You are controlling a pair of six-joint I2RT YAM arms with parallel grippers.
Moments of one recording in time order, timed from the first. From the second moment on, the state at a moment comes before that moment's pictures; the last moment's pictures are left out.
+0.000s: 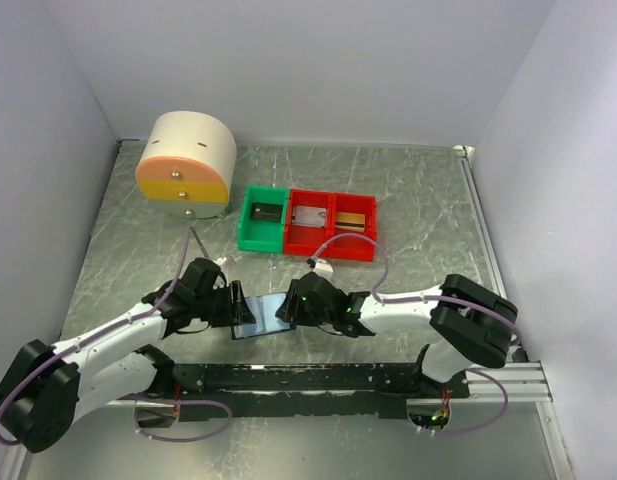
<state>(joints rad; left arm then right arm) -0.58 0.98 0.34 -0.27 0.27 -0.70 1.09 1.51 0.58 0.16 0.14 1.08</state>
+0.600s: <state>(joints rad) -0.63 1.02 0.35 -0.23 0.19 -0.69 1.10 1.62 0.67 0.18 0.09 1.07</state>
